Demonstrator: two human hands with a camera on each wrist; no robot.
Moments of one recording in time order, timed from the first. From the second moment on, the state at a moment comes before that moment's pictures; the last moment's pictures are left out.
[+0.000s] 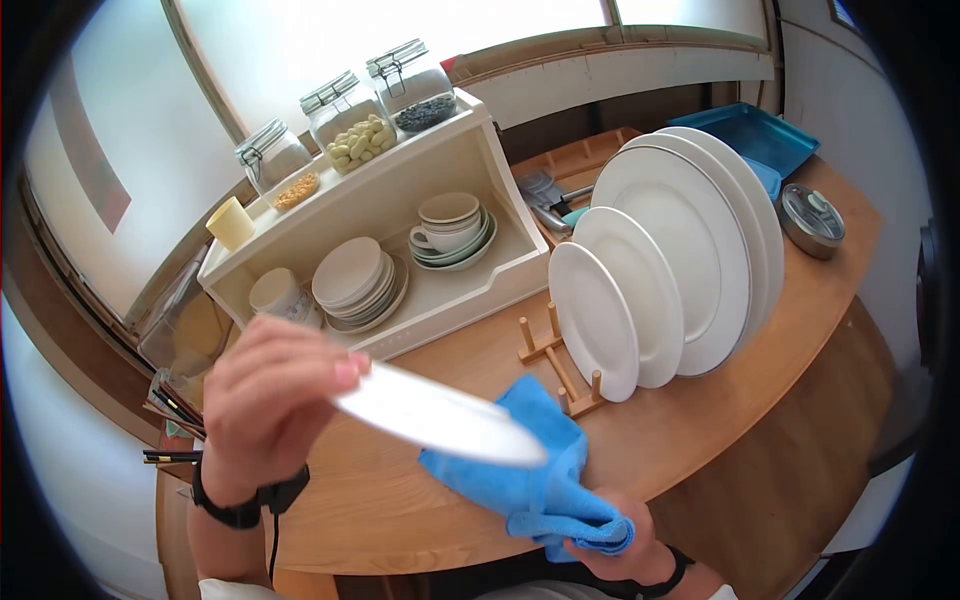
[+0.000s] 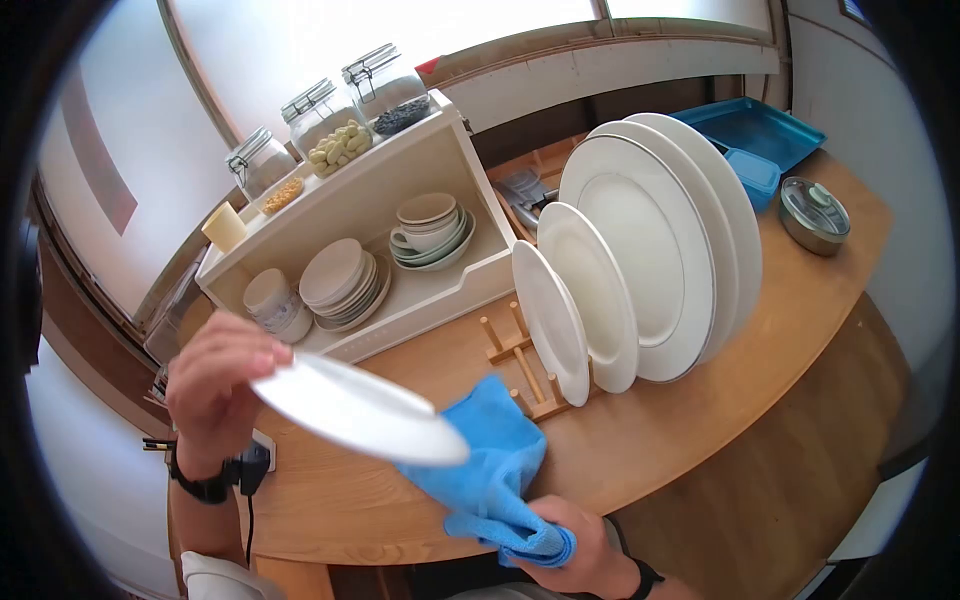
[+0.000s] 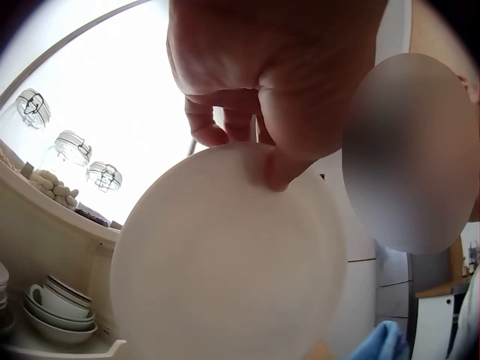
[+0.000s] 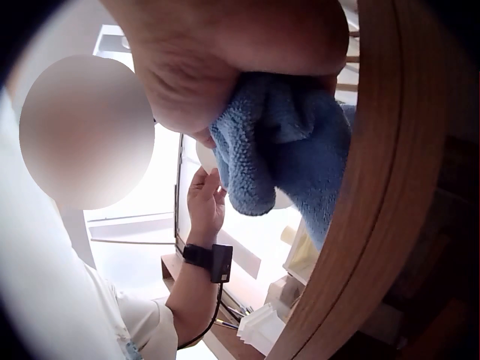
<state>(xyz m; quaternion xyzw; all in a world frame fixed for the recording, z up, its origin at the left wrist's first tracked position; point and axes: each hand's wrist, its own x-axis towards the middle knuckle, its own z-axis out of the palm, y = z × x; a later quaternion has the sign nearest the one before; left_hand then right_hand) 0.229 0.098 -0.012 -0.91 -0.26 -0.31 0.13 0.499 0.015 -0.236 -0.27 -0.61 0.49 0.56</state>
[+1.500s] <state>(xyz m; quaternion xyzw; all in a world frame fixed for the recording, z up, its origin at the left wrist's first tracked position) 0.371 0.227 -0.048 -0.97 -0.17 -0.16 0.00 0.497 0.002 -0.275 -0.16 -0.71 0.50 0.47</state>
